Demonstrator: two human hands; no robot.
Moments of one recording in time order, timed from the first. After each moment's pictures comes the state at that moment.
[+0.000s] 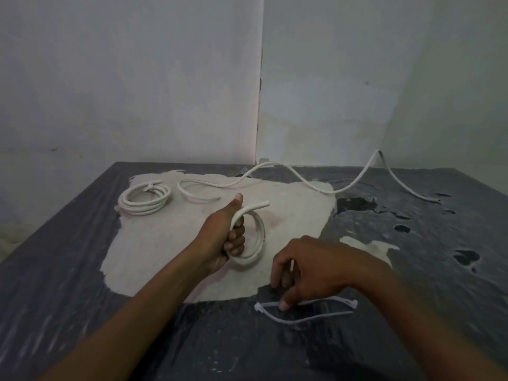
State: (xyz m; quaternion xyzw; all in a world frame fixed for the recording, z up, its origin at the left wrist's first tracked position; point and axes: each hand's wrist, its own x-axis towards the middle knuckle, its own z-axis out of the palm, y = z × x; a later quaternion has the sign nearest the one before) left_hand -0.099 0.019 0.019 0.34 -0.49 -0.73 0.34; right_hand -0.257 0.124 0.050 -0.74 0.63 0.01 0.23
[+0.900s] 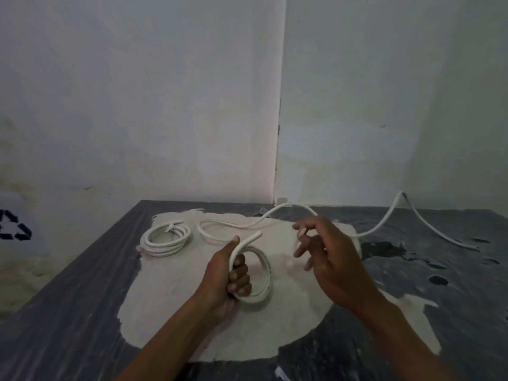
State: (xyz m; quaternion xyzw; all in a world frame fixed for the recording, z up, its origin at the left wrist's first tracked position) left_hand -0.087 0.002 0.015 0.31 -0.36 -0.78 0.40; right_hand -0.268 0.075 0.040 -0.67 0.52 -0.52 0.05
